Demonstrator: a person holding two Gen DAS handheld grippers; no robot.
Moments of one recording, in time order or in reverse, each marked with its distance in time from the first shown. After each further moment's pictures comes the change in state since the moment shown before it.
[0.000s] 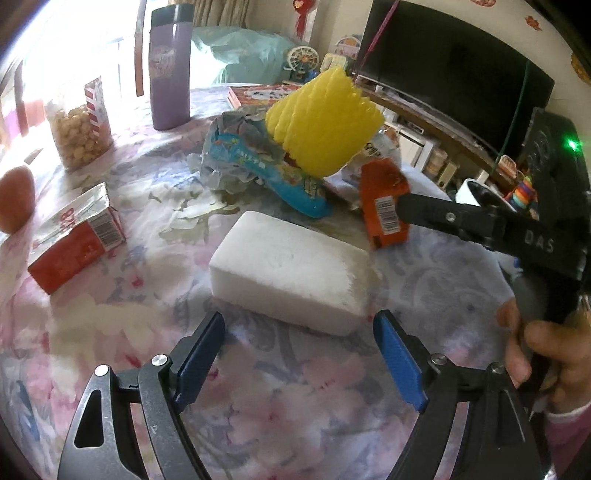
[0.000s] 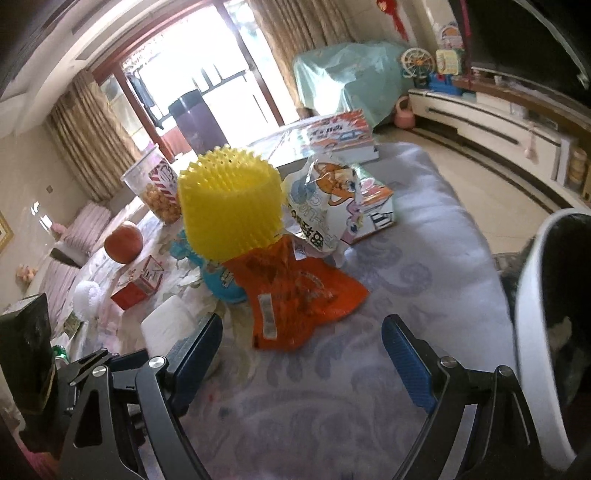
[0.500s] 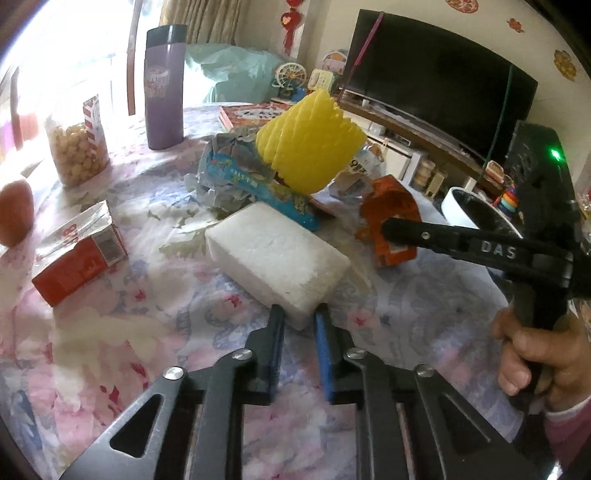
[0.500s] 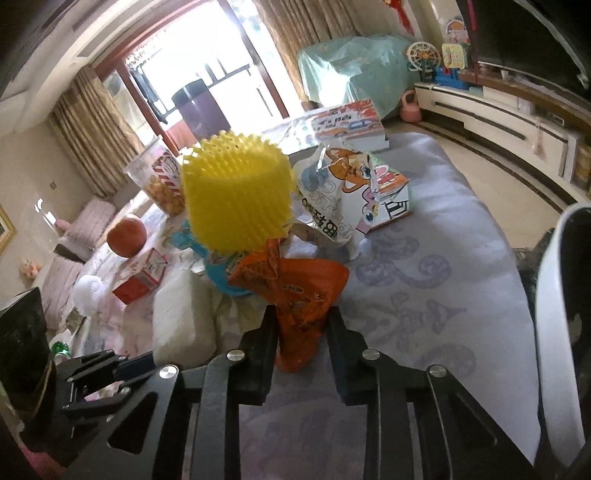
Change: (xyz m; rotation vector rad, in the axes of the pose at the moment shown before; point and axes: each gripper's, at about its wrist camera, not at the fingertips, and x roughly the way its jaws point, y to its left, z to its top) left arm -0.014 0.002 -0.009 0.036 -0.073 -0.044; right arm -0.004 0.005 -0.009 0.004 0.002 0.018
